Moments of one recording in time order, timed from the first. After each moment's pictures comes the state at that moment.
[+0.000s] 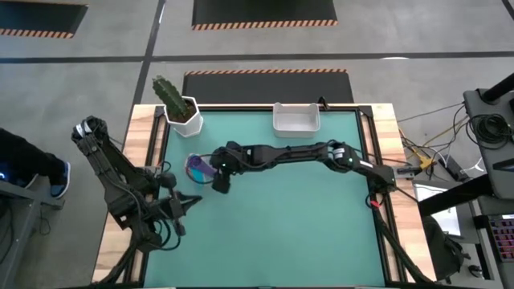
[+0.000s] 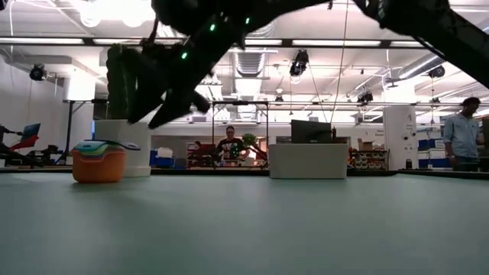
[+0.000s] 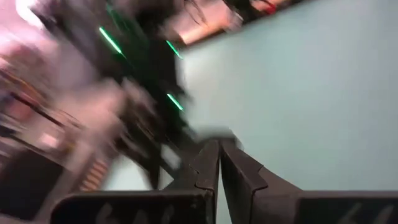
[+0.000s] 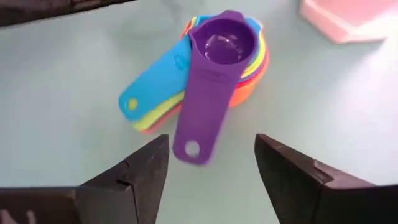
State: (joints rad) left arm -0.97 1.16 0.91 -0.88 -1.17 -0.61; right arm -0.02 2.41 2.18 -0.51 0.12 0.20
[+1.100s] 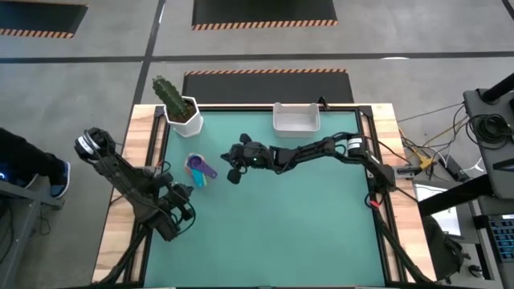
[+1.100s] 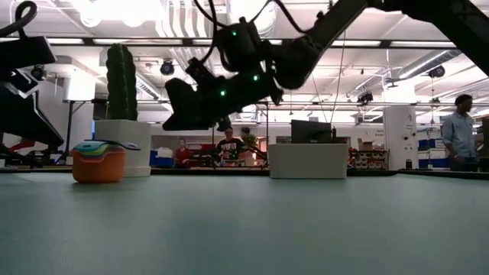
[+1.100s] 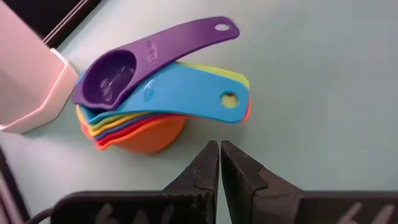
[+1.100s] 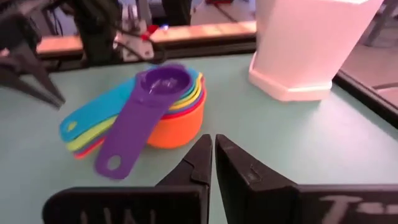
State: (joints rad) left arm -0.89 1.38 0.58 -1.01 -0.82 -1.50; right arm -0.11 2.20 1.45 0.46 0.12 0.03
